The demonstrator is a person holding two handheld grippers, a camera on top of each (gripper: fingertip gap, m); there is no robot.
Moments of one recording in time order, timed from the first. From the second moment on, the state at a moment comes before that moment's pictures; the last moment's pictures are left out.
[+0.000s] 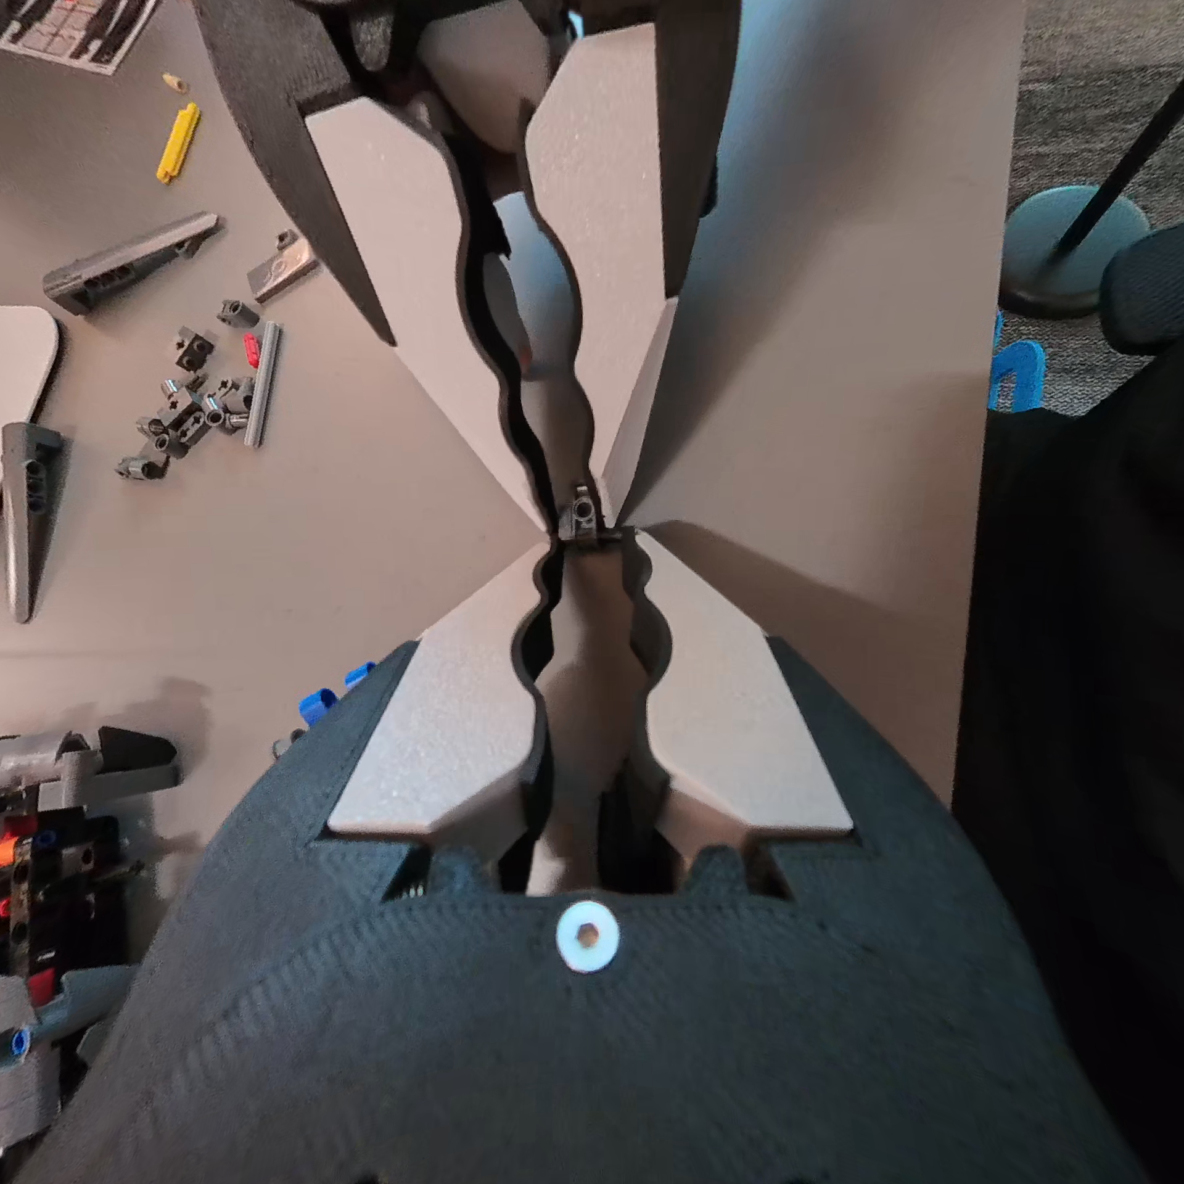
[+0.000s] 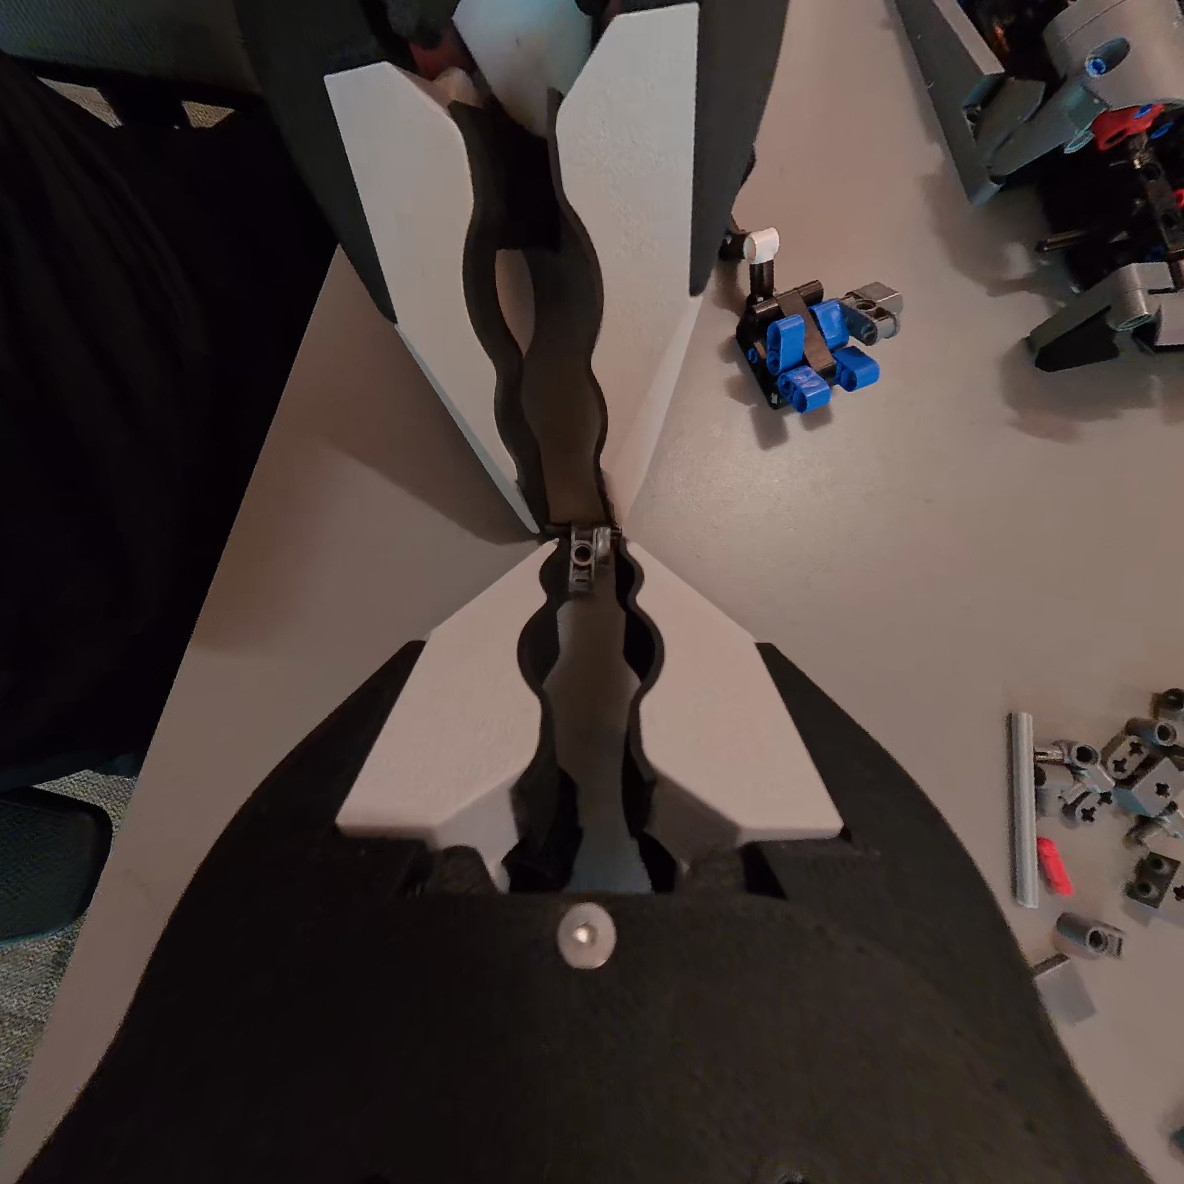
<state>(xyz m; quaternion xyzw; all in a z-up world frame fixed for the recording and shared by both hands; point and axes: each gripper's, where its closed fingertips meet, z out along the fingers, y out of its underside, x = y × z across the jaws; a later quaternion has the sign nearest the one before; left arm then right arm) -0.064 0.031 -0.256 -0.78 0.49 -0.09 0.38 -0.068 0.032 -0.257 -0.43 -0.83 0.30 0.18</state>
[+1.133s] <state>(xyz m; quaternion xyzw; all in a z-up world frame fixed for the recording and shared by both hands) -0.072 0.014 -0.254 -0.77 0.49 -0.06 0.40 0.021 0.179 -0.201 -0.60 -0.72 0.14 0.31</state>
